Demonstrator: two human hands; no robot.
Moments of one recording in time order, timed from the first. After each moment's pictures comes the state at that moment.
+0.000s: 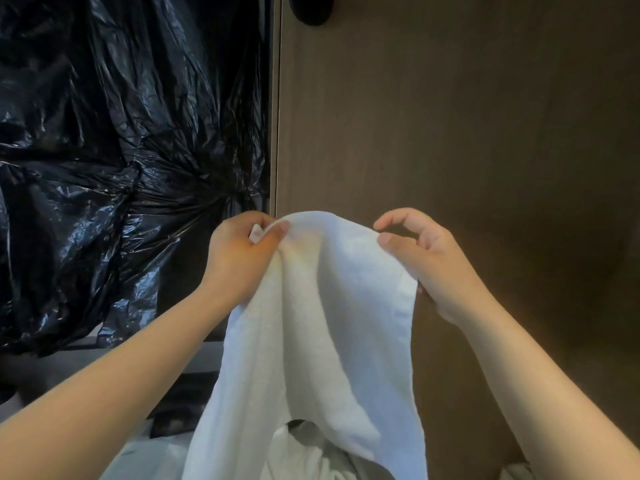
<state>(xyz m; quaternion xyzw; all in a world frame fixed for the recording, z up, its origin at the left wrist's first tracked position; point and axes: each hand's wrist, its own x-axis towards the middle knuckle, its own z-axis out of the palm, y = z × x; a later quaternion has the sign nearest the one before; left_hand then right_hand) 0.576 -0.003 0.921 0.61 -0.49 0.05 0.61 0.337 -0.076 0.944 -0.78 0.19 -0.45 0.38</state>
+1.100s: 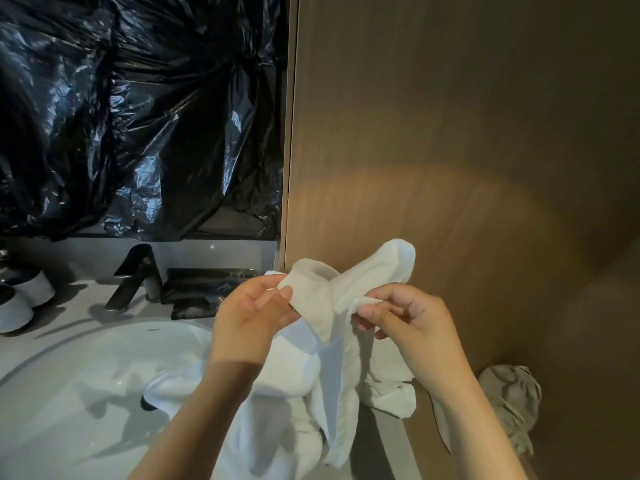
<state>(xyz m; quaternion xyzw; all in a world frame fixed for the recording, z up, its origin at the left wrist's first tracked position) 0.516 0.078 0.753 0.58 -0.27 -0.32 0.70 0.334 -0.010 0.778 -0.73 0.30 -0.36 0.49</state>
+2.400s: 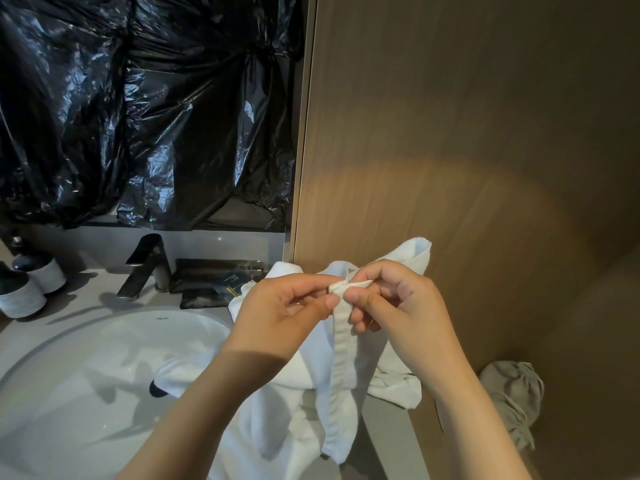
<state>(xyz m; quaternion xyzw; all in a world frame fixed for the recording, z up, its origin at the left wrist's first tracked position) 0.509 0.097 0.779 0.56 -0.51 -0.28 0.59 0.358 0.012 0.794 -0.73 0.27 -0.35 0.52</state>
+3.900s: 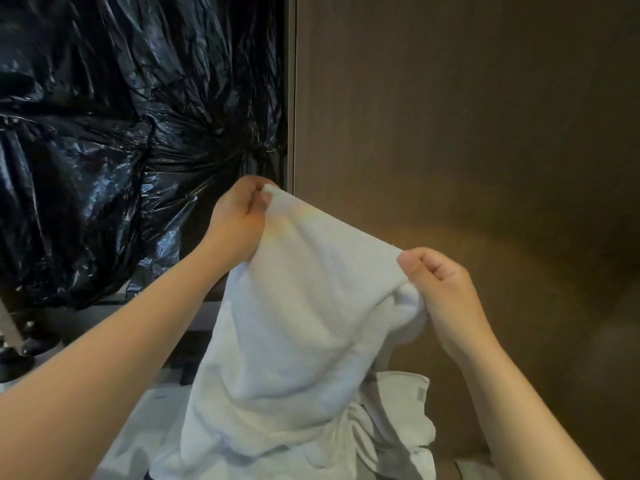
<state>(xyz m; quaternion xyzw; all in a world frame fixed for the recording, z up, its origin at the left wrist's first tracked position) 0.608 -0.006 0.896 0.67 -0.48 0.02 0.56 0.344 -0.061 0.850 -0.69 0.25 -0.48 0.48</state>
